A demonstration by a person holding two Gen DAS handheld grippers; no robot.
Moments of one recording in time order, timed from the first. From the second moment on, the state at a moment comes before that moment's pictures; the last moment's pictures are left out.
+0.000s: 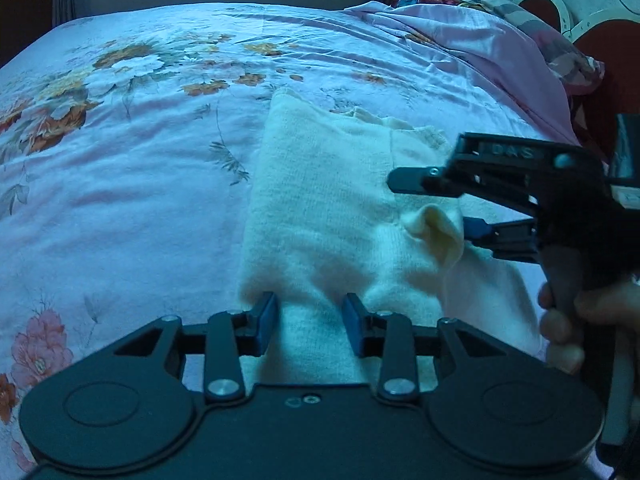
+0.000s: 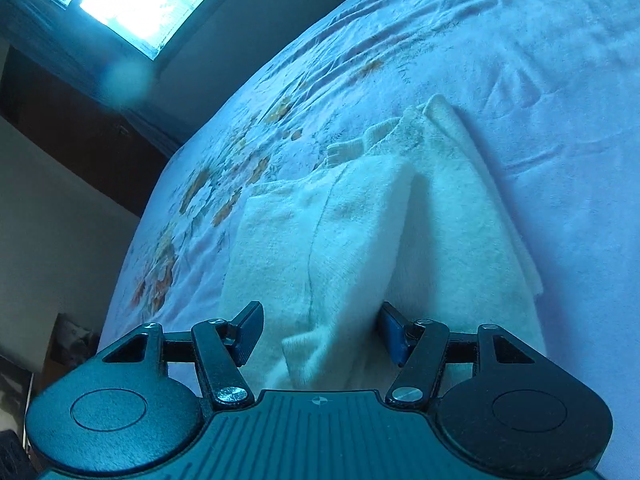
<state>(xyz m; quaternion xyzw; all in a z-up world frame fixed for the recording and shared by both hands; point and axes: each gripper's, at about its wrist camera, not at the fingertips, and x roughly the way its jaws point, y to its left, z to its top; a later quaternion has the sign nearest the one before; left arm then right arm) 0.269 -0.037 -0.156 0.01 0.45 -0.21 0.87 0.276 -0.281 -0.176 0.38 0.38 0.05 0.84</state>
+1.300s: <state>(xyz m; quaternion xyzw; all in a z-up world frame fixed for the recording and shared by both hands) 0.256 -0.041 -0.132 -0.02 0.41 -0.24 0.88 0.194 -0.311 -0.138 0.21 0.39 0.05 0.90</state>
